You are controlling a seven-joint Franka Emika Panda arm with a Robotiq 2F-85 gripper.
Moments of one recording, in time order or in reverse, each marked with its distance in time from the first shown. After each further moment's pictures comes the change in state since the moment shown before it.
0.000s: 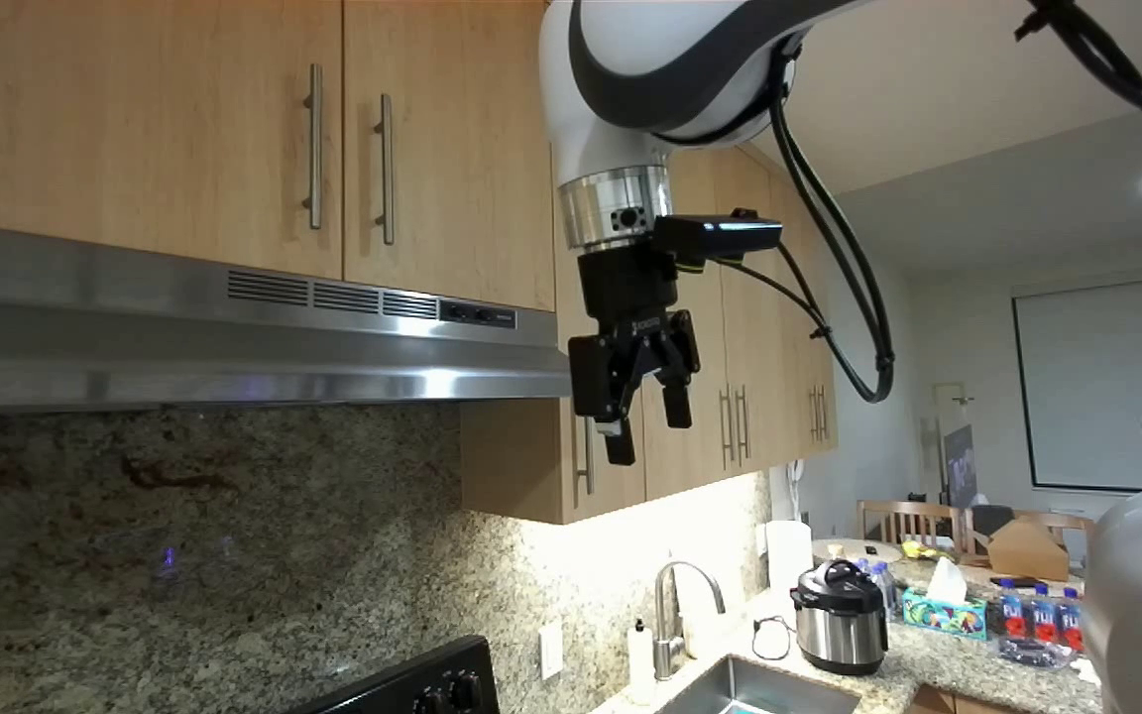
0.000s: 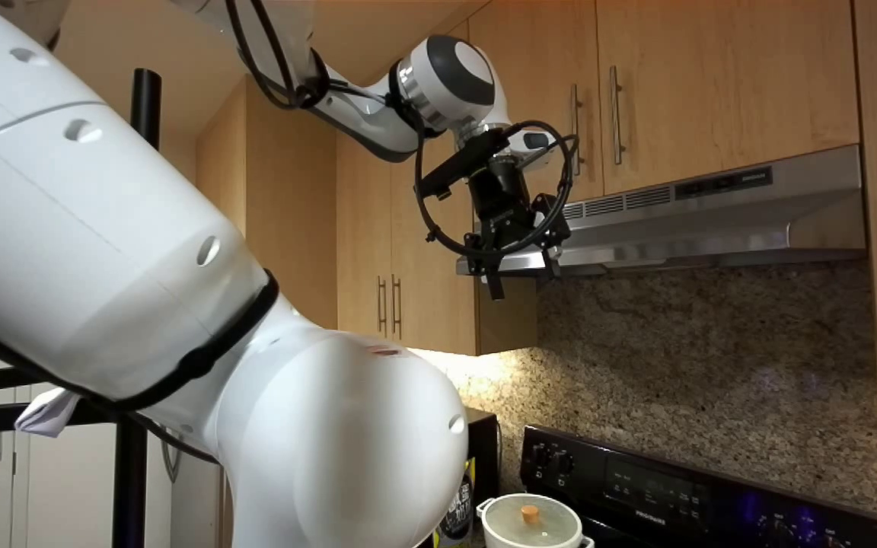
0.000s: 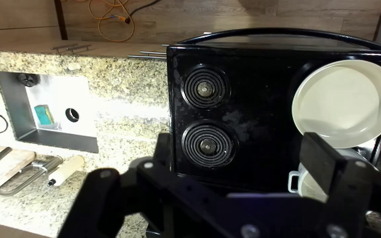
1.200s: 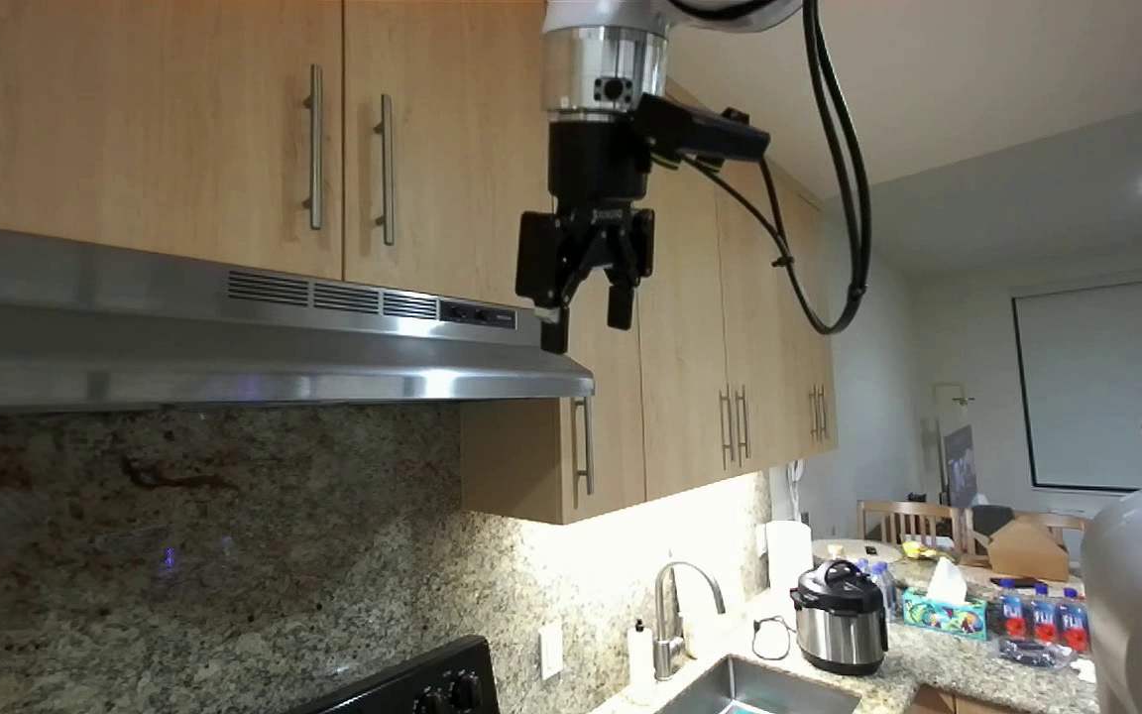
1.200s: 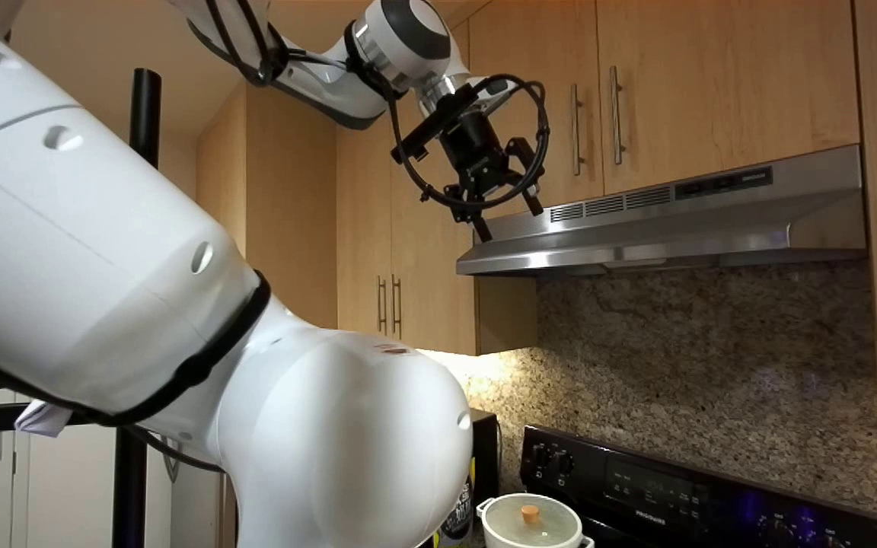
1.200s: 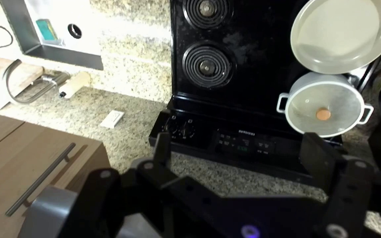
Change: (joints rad) arm 0.051 -0.057 0.039 0.118 -0.047 0.110 0.026
